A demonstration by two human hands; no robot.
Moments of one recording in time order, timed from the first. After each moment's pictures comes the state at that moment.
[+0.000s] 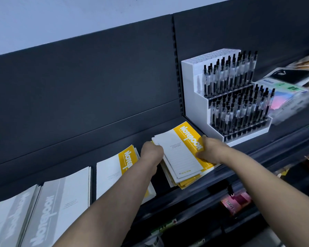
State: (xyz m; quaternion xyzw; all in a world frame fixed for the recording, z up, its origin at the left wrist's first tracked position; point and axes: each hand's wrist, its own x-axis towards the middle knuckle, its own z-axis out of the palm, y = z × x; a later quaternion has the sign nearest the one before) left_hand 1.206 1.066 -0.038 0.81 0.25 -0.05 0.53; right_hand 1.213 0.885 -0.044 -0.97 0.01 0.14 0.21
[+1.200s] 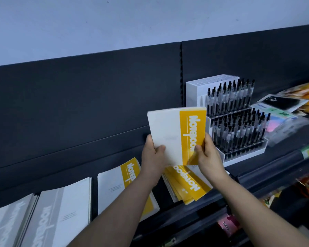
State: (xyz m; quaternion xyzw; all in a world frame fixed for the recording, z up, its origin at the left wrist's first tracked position) left_hand 1.181 1.078 -0.008 0.77 0.02 0.13 0.62; right_hand 1.188 0.924 -0.033 -0.80 -0.06 -0.18 0.56
